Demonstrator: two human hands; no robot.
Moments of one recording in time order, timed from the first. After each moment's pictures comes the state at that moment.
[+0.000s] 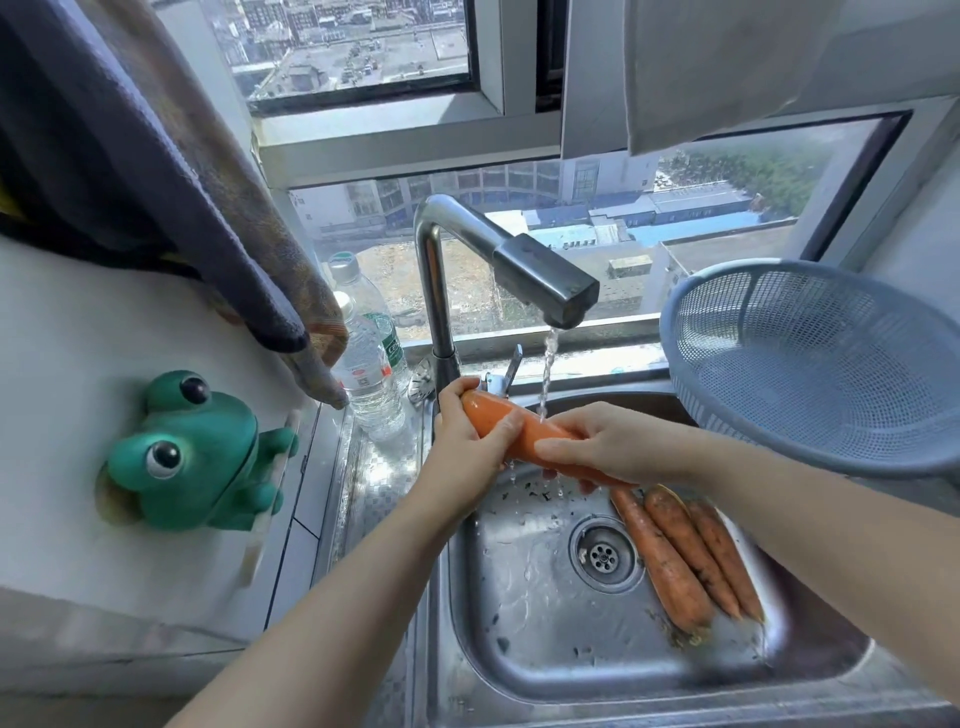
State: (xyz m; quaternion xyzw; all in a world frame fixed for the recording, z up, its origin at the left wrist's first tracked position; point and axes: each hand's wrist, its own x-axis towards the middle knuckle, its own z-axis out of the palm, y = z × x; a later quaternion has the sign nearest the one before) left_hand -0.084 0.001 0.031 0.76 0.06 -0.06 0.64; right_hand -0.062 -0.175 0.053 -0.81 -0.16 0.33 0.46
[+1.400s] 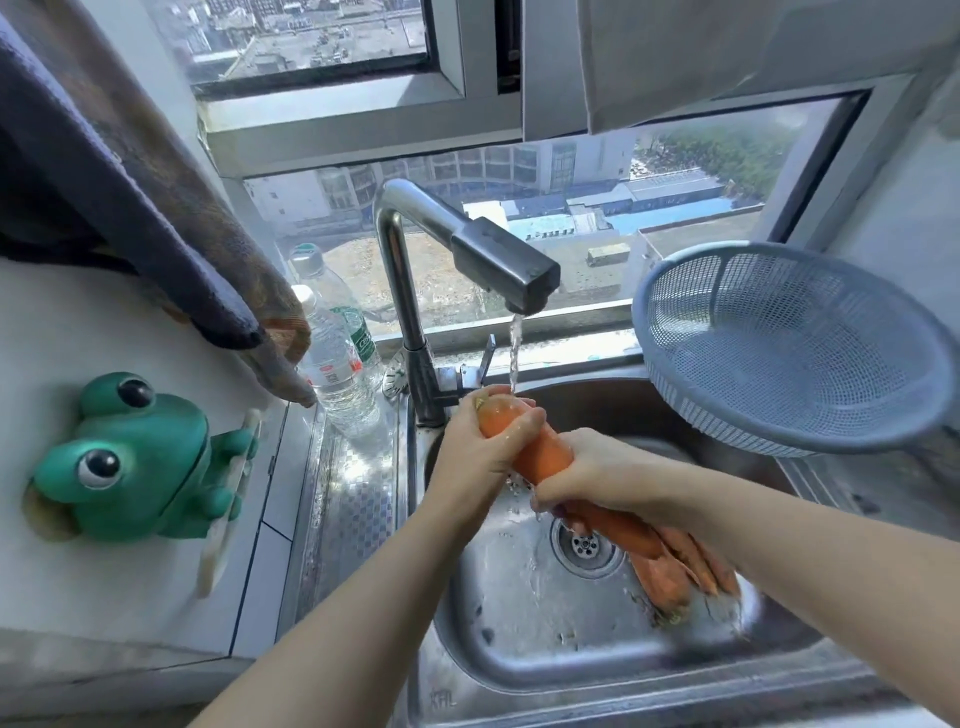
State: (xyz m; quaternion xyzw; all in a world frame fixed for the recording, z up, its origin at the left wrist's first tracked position) left_hand -0.088 -0.033 0.017 0.65 0.06 -0.08 0.76; right_hand -0.097 -0.173 0.049 -0.77 -0.03 0.34 0.53
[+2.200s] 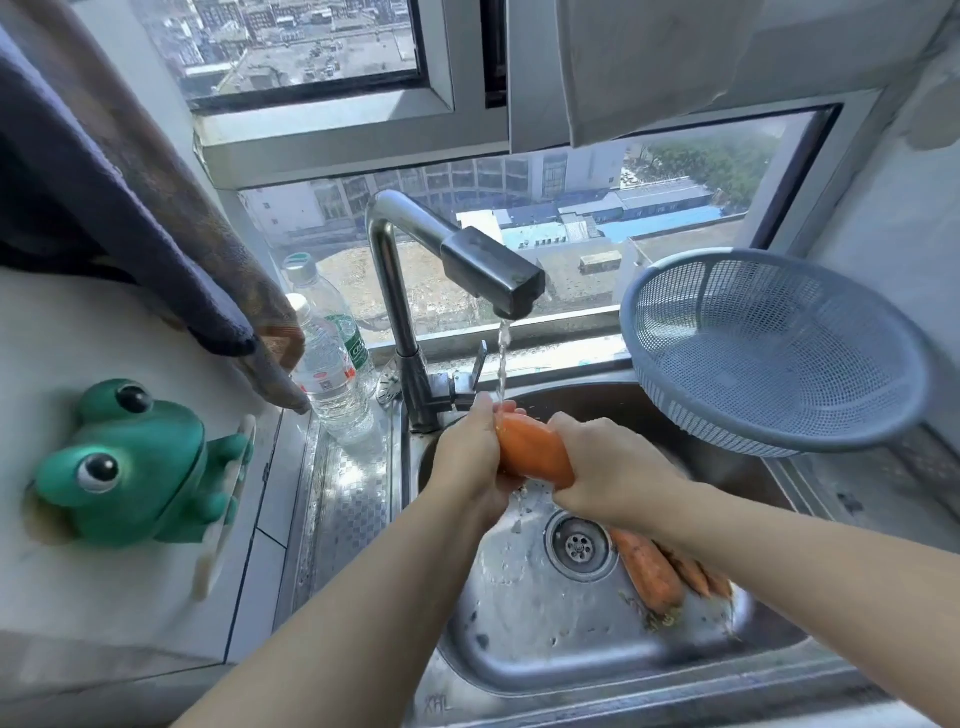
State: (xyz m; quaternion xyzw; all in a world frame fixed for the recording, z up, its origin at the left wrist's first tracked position) left_hand -0.078 -0.053 0.038 0.50 0.29 -0.15 0.81; right_hand -0.099 -0.186 0.040 -0.97 -0.14 0.07 0.18
